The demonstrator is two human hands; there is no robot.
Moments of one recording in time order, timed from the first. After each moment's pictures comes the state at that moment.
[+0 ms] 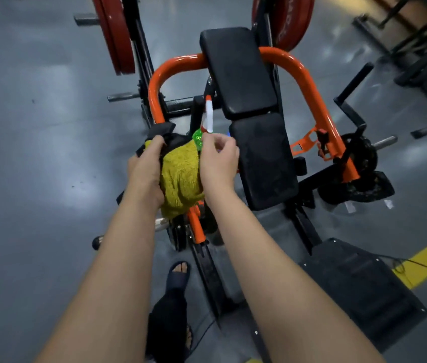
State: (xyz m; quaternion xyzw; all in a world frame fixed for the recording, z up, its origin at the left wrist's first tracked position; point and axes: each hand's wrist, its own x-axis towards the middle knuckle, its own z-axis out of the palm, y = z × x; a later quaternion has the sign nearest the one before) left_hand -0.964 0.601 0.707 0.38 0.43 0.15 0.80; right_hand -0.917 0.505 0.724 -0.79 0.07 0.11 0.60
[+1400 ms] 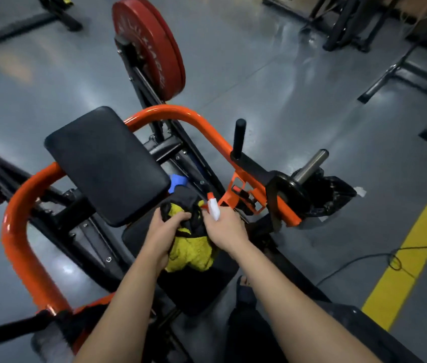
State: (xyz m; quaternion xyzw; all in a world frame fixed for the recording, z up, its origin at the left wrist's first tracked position) left_hand -0.519 0.355 0.669 0.58 0.35 -0.08 0.73; right_hand -0.492 0.211 0.678 -0.87 0.11 0.24 0.41
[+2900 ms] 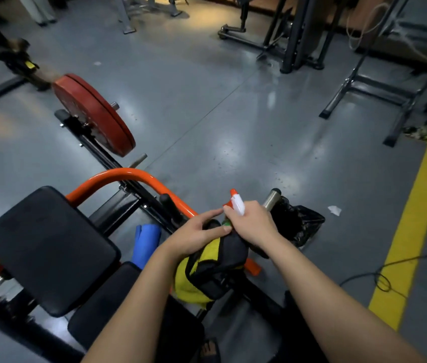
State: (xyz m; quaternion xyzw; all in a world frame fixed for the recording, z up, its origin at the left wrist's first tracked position) left_hand -0.314 0.145 0.730 0.80 -0.04 -0.29 0.53; right_hand -0.310 -0.033 0.753 -0.91 0.11 0.17 0.36
